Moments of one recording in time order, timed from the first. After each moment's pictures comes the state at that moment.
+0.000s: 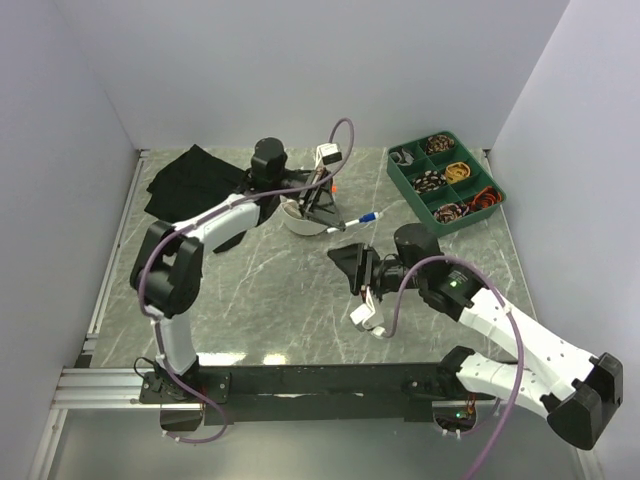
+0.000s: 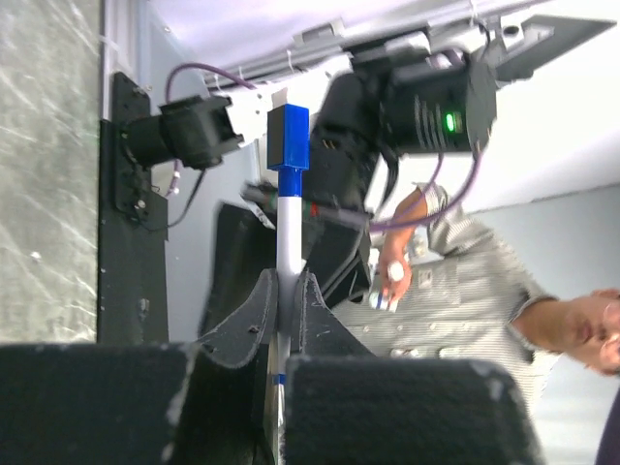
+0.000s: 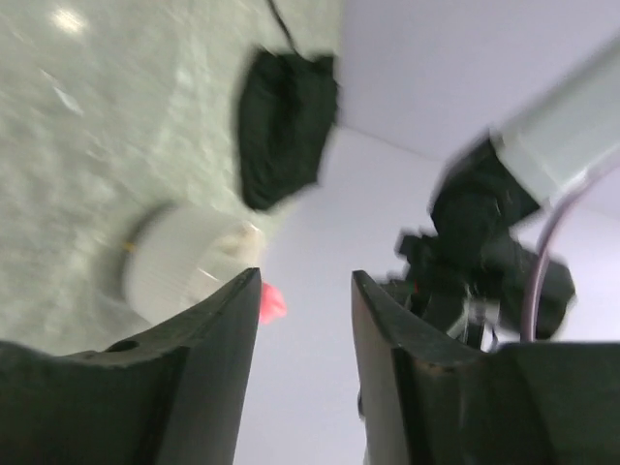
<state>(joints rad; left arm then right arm) -0.52 1.91 1.43 0.53 1.51 -1.31 0.72 0.95 0.81 -0.39 -0.63 -1.96</state>
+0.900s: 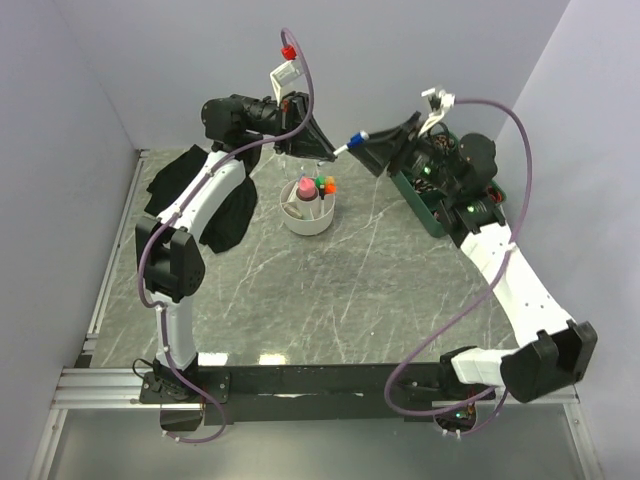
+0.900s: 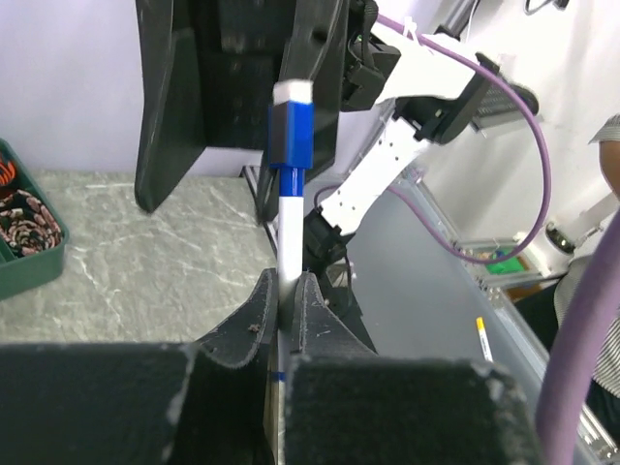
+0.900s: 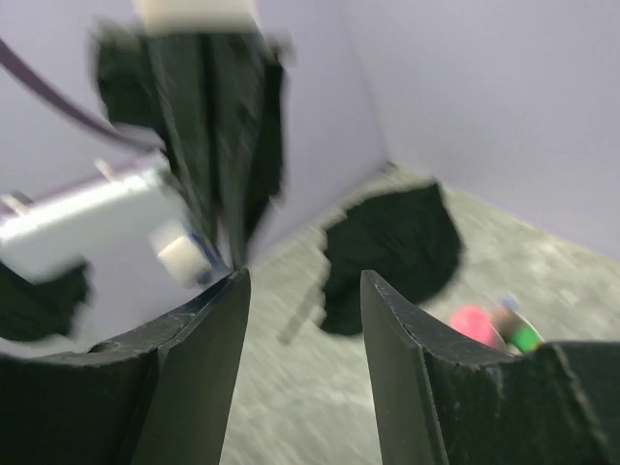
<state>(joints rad) -0.41 2.01 1.98 1.08 1.50 -1.41 0.31 1.24 1.25 0.22 -0.64 0.50</state>
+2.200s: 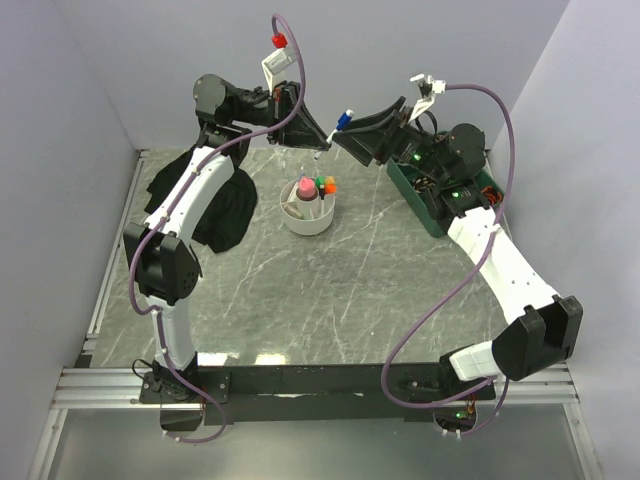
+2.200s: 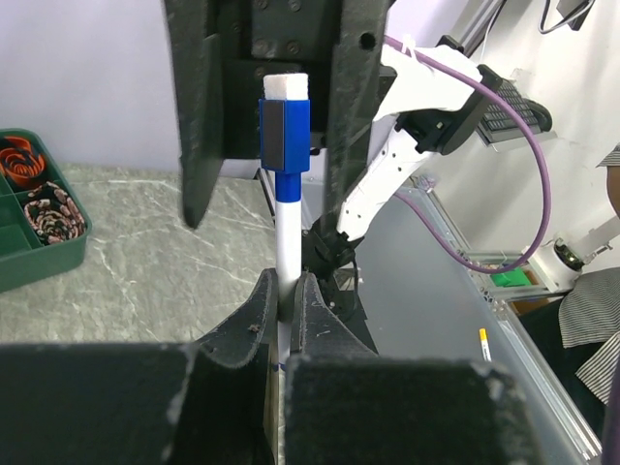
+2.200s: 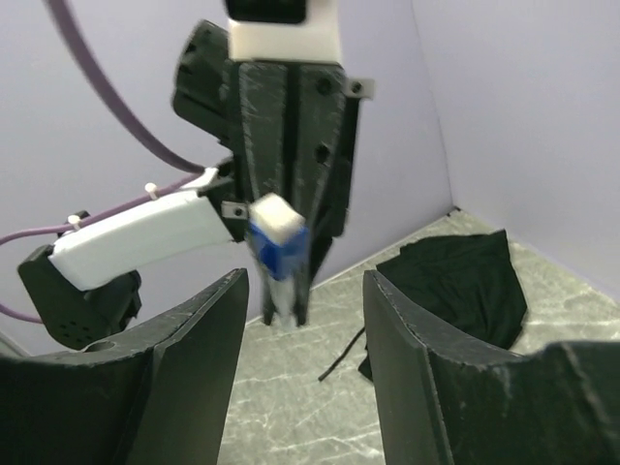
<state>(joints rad) -0.37 1.96 2.03 0.70 1.50 -1.14 0.34 1.39 1.36 0.44 -0.74 0.65</state>
